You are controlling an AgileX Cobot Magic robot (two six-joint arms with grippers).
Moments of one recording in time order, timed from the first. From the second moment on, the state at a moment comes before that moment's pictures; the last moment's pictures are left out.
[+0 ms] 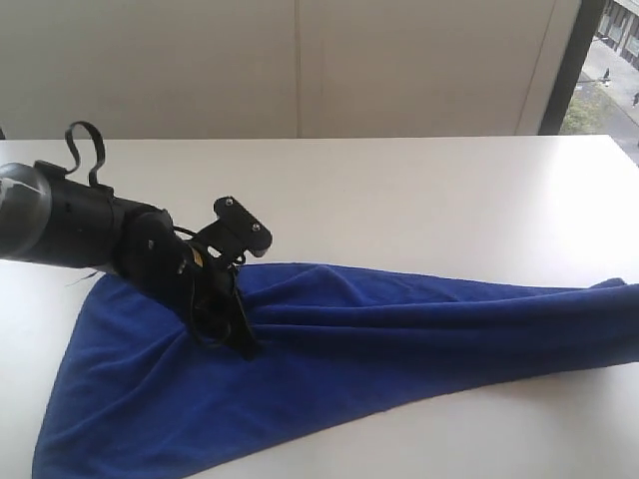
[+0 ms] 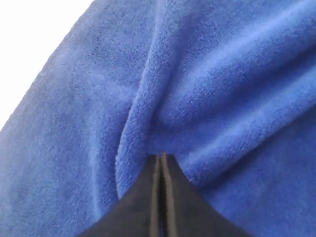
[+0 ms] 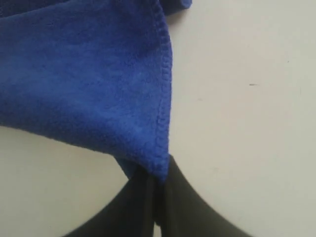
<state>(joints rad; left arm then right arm) -0.59 1.86 -1.02 -0.16 0.27 0.47 -0.51 1.73 -1.23 0.20 1.22 -0.33</state>
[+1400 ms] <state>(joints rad) -0.77 1.73 -0.85 -0.26 0.30 0.49 -0.43 1.86 -1.23 0.41 0.75 -0.56</state>
